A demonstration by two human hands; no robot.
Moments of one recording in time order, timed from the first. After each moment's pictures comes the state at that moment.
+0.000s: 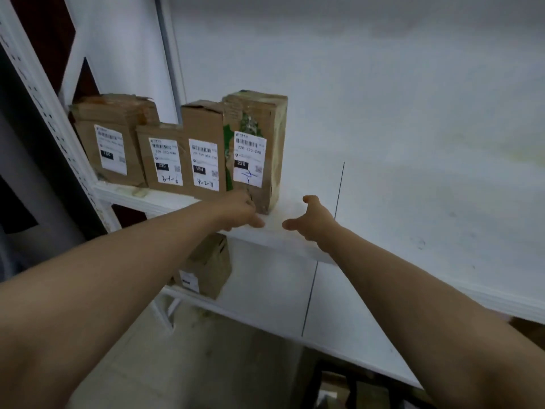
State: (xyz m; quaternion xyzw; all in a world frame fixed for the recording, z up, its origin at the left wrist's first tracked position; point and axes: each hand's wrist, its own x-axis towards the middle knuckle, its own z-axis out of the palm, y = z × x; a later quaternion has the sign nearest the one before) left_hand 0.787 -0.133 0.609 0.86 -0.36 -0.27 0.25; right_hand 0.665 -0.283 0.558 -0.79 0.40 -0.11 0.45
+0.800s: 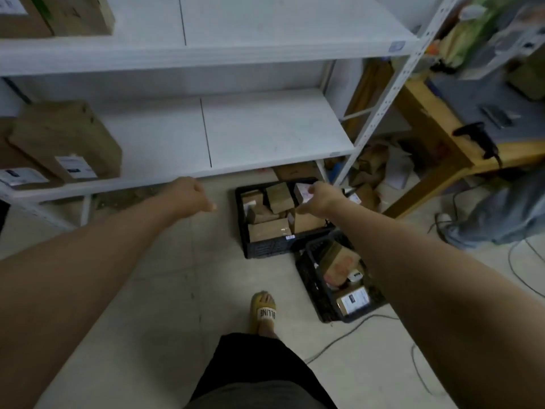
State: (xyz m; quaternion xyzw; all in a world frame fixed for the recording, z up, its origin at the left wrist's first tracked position) left_hand 0.550 0.066 0.425 0.79 -0.45 -0.39 0.14; right_hand 0.272 -0.015 0.428 -0.66 0.66 0.07 0.35
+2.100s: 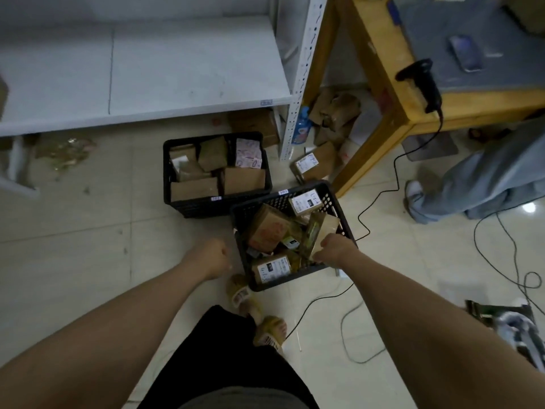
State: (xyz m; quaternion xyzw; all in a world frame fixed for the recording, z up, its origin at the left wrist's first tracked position) left_hand 0.100 0.052 0.273 0.76 -0.46 -0.45 -0.07; right_hand -0.163 -0.046 0.297 -0.66 0.60 0.28 0.36
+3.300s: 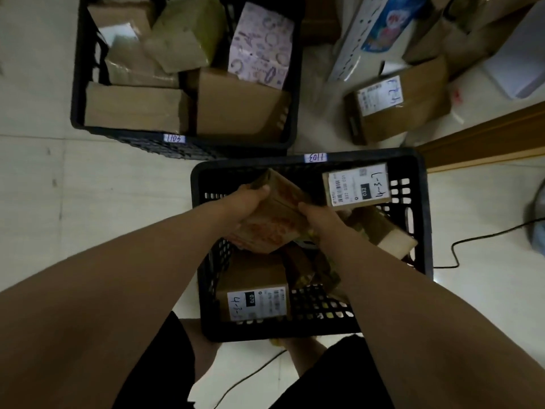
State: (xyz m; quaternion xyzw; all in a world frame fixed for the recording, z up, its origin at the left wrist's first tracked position) left_hand 0.069 -0.185 -0.145 0.74 -0.04 -0.66 0.12; right_hand -0.094 -0.241 -0.173 -0.29 0.71 0.11 0.64
